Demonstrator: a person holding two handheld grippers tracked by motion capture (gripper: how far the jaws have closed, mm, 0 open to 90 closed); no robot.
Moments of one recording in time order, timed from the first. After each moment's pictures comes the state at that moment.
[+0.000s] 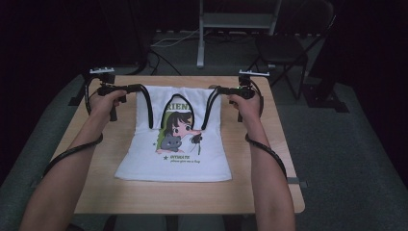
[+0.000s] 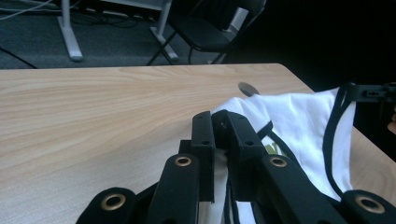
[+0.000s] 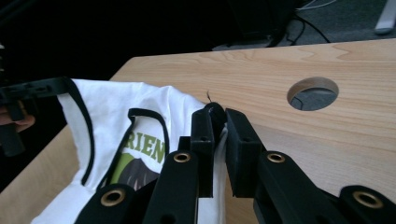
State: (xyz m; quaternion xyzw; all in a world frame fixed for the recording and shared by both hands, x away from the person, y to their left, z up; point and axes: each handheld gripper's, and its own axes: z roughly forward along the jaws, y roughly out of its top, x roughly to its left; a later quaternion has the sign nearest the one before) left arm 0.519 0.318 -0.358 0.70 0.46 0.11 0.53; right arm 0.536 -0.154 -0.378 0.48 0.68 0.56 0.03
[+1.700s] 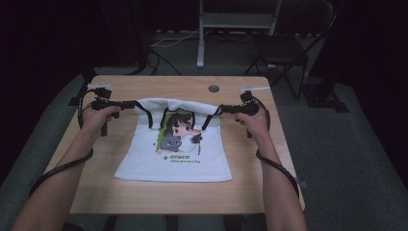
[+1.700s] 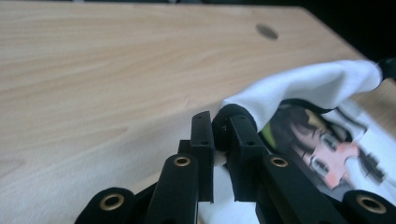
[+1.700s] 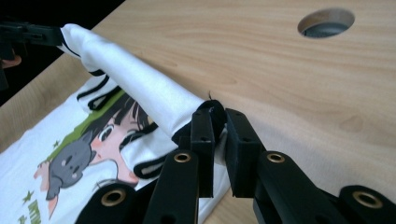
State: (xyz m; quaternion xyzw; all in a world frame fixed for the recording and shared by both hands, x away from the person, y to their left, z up) left arm 0.483 0.333 -0.388 0.76 0.47 0.11 0.44; right arm 0.497 -0.166 -0.410 0.44 0.75 0.50 0.02
